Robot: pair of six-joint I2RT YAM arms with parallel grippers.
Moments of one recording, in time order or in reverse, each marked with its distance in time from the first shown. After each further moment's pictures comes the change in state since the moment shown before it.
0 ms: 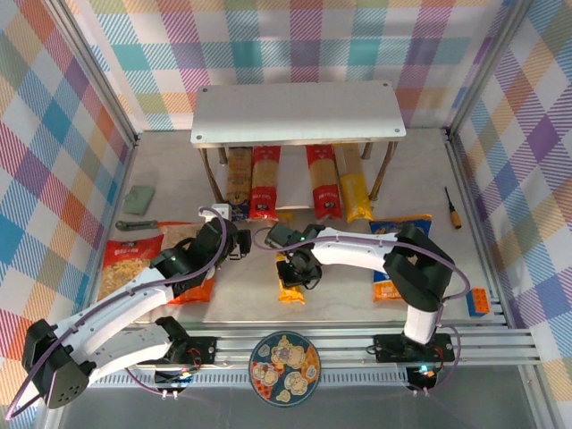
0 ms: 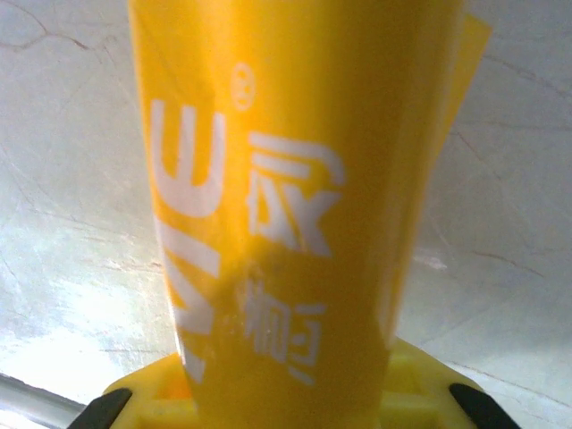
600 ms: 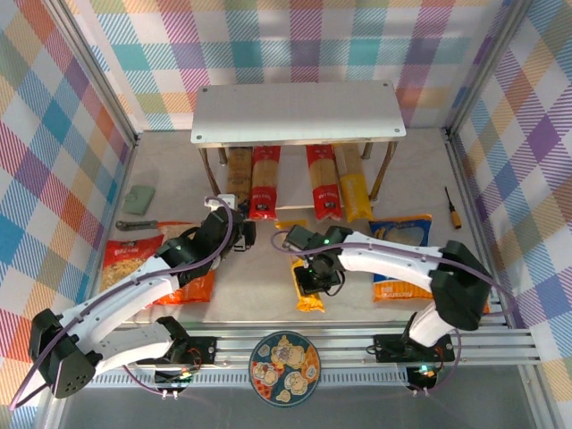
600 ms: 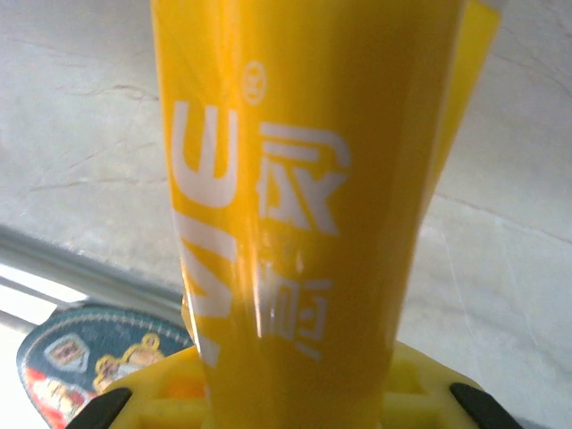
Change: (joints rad) left arm 0.000 0.085 0.108 -0.022 -0.001 0.028; right arm 0.005 -0.273 -0.088 -0.186 -0.026 -0.024
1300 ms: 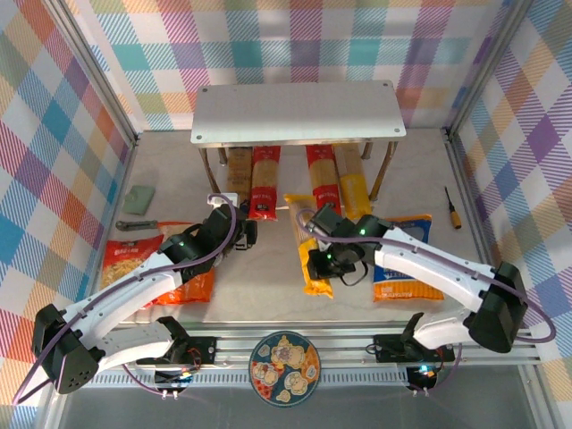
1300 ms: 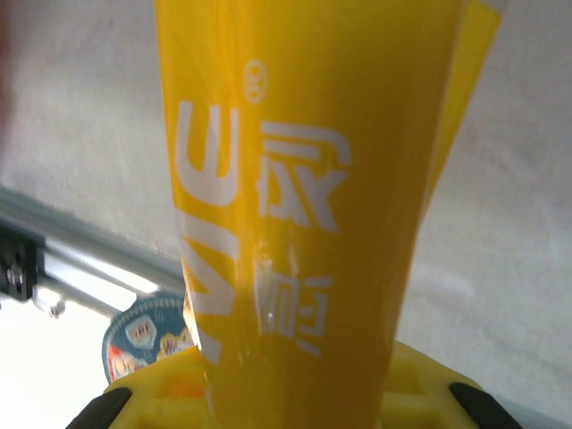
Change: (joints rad) left arm 0.000 0.027 0.031 -0.025 0.005 0.003; right arm -0.130 -0.163 0.069 -0.055 0.005 -0.046
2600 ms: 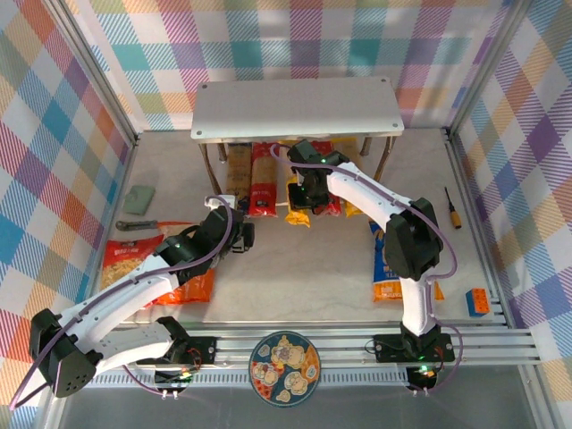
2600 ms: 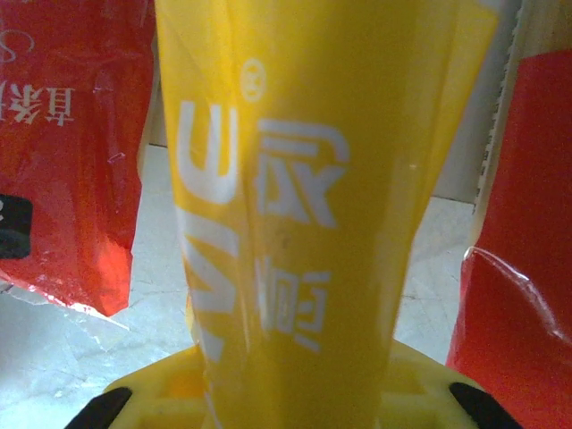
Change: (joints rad) left arm 0.000 -0.030 0.000 -0.051 0.003 0.000; right arm -0.266 0.642 0.620 0.038 0.066 -0.223
